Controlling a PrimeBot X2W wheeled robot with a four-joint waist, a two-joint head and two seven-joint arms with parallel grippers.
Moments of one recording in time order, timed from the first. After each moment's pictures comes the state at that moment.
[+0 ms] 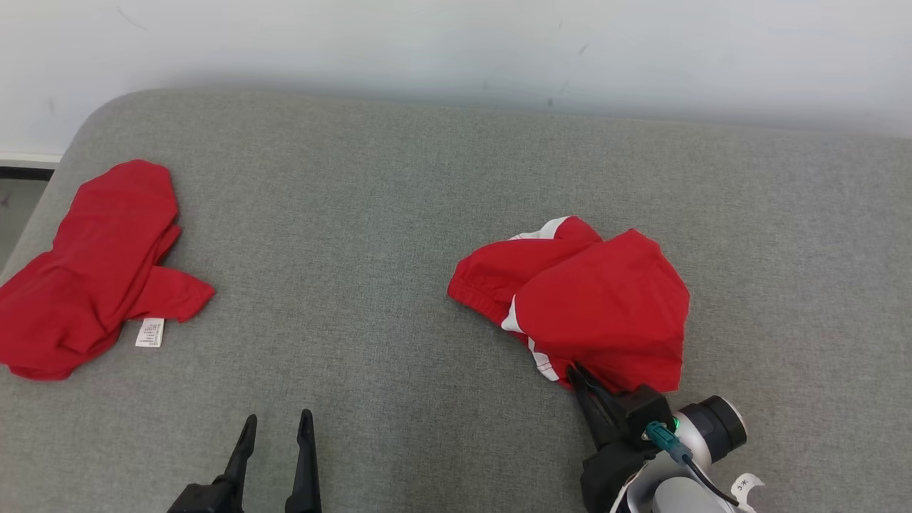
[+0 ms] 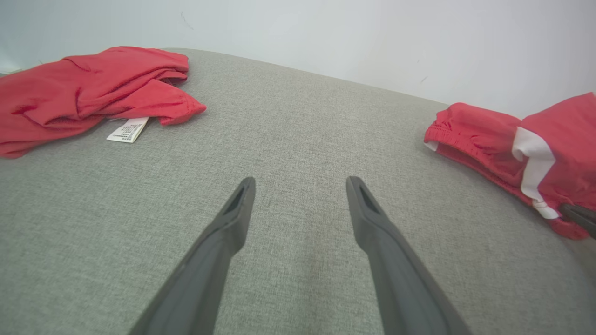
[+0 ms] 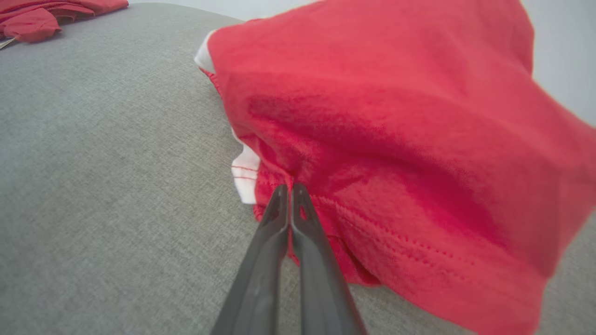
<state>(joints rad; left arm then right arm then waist) -0.03 0.05 -0.12 0.26 -0.28 -0.03 -0.26 -0.35 -0.06 0.23 0.70 -0.12 0.13 -0.26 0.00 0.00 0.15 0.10</state>
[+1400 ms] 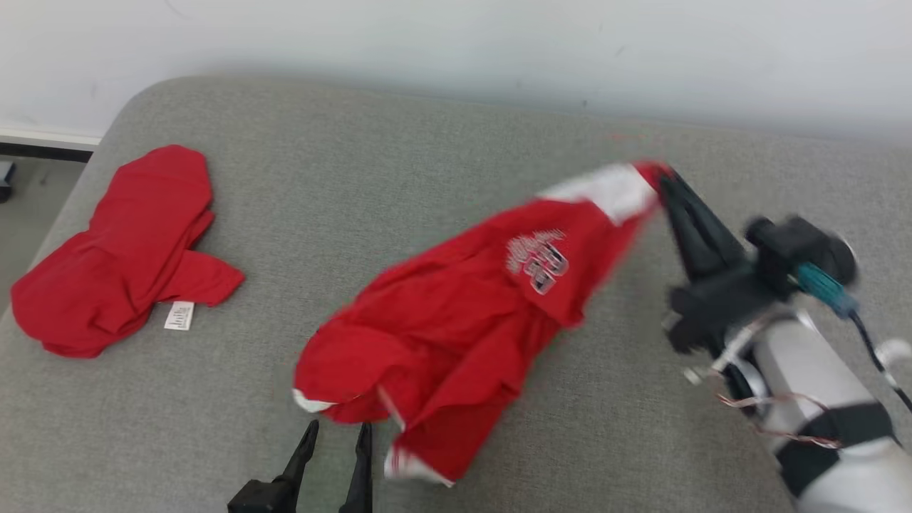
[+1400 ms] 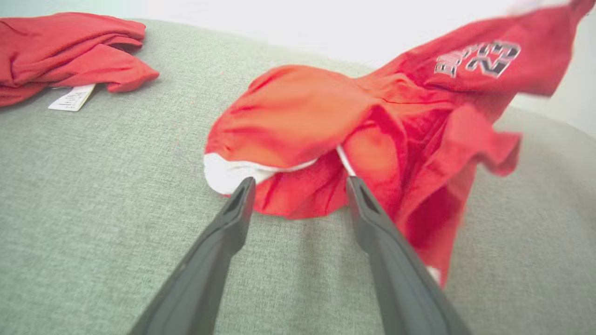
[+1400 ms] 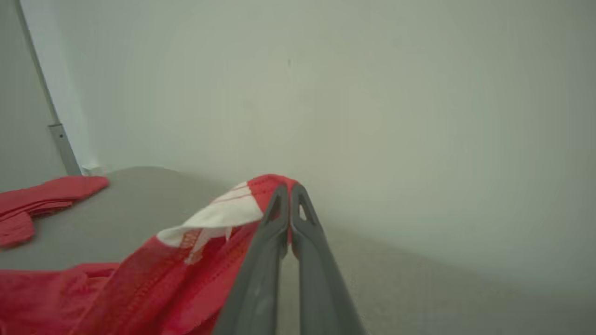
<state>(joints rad) -0.05 0.05 -0.26 0.32 -0.31 -0.03 -0.26 -0.62 -0.32 0.35 0.47 0.31 0.13 -0.26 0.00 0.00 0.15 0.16</state>
